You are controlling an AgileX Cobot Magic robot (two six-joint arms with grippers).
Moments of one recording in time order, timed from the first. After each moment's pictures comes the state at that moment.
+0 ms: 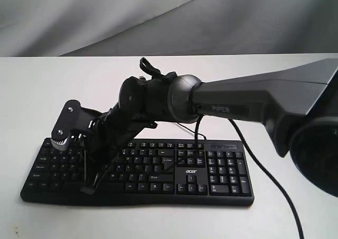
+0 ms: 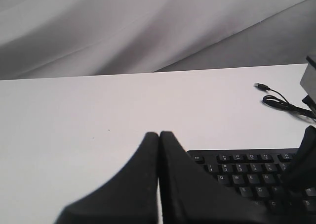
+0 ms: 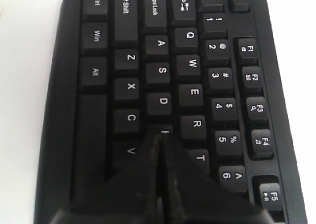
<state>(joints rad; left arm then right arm) 0.10 0.00 0.00 0.12 0.27 -0.07 0.85 2.27 -1.62 0.63 0.57 -1.11</state>
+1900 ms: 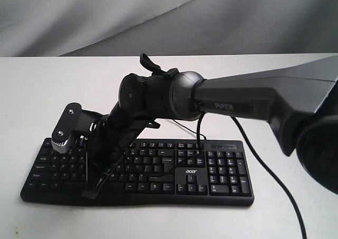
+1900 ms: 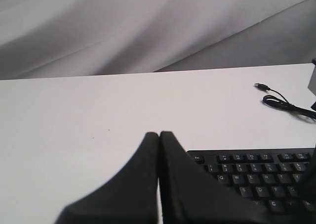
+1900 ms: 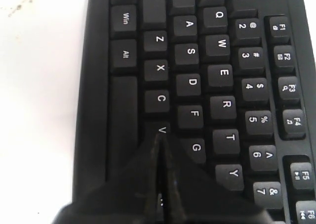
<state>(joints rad) 0.10 0.00 0.00 0.12 0.27 -0.07 0.85 2.25 -1.62 0.59 0.67 -1.04</state>
